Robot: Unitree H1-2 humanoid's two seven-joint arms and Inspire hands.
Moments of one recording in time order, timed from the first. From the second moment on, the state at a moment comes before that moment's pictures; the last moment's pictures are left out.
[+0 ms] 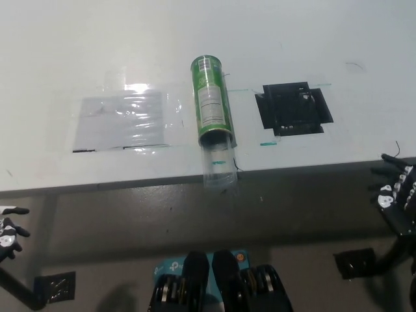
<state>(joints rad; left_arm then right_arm) 0.02 0.49 0.24 -0.15 -0.10 0.27 -0.24 -0.14 -0.05 -0.24 -0.05 -0.04 0.07 0.05</state>
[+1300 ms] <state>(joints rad) 0.02 0.47 0.23 -0.14 -0.10 0.26 -0.24 -0.17 -0.07 -0.21 0.06 -0.04 0.07 -0.04</state>
